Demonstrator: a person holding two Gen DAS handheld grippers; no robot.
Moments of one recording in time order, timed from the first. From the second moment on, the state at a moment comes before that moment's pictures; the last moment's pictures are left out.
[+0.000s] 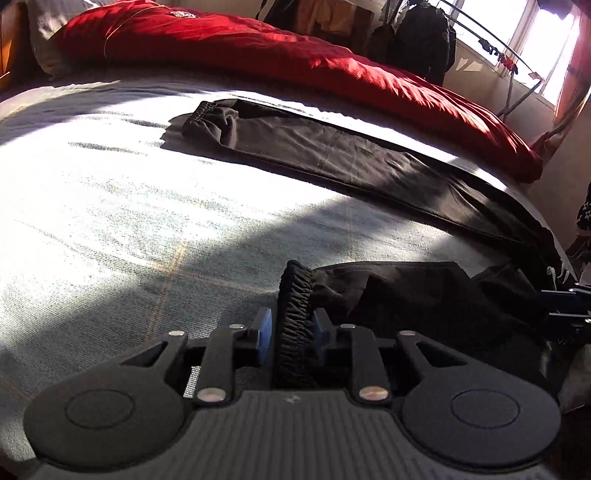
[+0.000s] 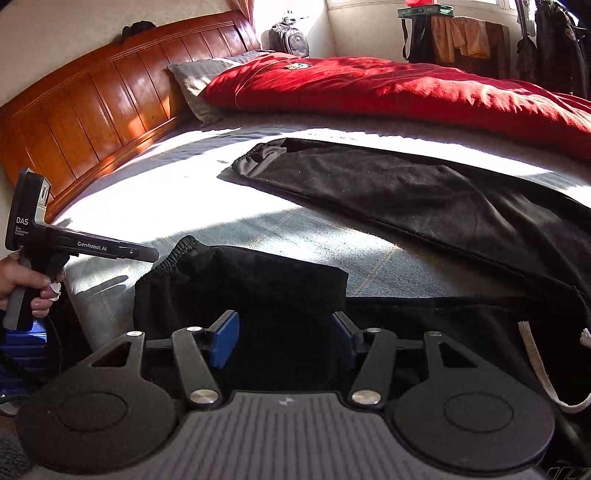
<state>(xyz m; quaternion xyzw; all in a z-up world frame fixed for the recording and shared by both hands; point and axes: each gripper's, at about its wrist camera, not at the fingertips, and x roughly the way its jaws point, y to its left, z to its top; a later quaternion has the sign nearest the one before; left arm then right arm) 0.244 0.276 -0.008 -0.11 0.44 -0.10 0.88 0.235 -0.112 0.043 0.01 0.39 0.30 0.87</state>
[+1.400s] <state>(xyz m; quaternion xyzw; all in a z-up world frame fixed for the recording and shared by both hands) 0.180 0.294 -0.030 -0.32 0.44 -0.05 0.84 0.238 -0.148 0.025 0.06 0.39 0.32 0.86</state>
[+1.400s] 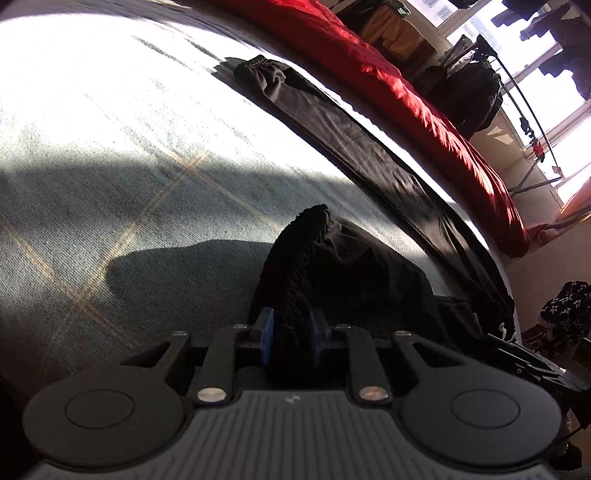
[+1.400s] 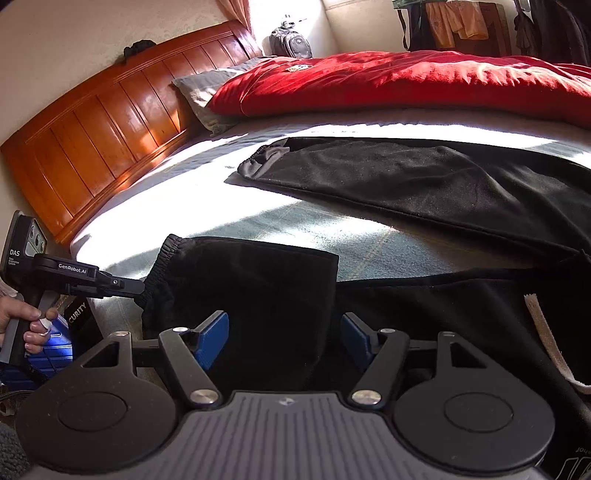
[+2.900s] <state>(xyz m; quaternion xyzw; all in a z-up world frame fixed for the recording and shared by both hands) 0.156 0.327 0.003 -0.28 0.33 0.05 0.90 0.244 -0.133 0.016 0.04 0.42 0.28 0.86</state>
